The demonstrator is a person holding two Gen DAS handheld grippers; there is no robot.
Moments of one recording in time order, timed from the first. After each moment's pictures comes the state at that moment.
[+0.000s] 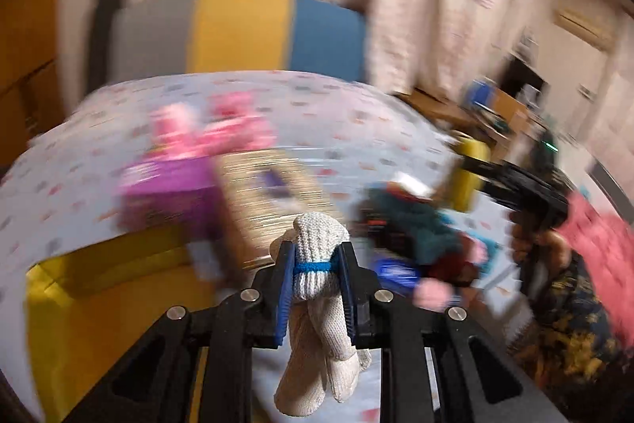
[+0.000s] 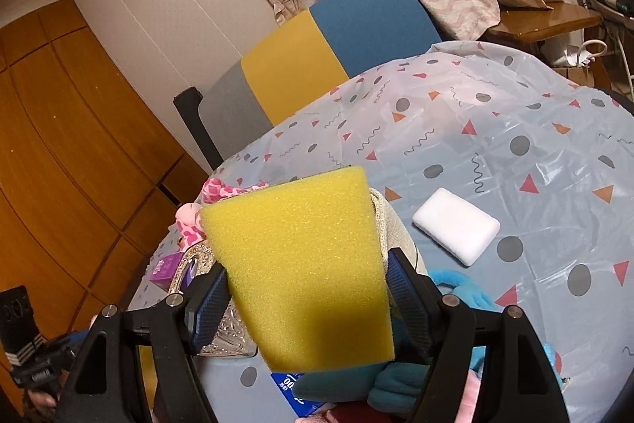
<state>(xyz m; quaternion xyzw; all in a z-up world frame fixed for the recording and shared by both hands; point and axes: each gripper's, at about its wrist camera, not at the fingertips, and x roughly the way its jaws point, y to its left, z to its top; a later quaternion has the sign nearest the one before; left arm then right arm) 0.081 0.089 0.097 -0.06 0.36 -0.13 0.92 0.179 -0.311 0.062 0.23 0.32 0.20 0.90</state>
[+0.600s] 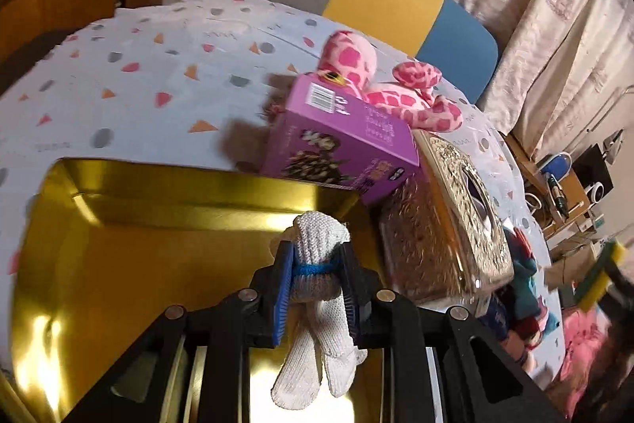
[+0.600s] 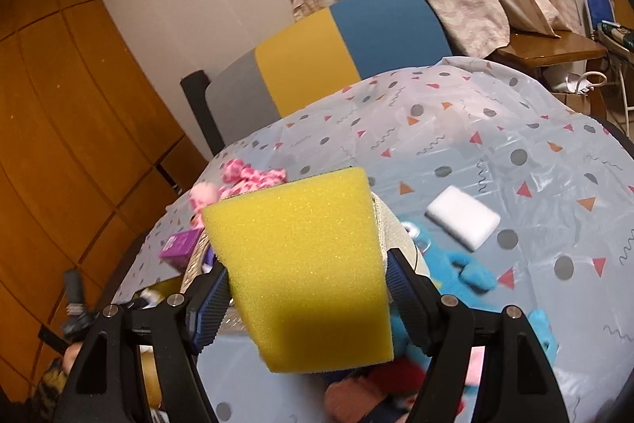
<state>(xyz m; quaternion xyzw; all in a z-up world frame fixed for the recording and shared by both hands) 0.152 0.203 0.003 -0.21 0.42 -0.01 0.88 0.128 -0.266 0.098 0.17 0.33 0.19 0.91</state>
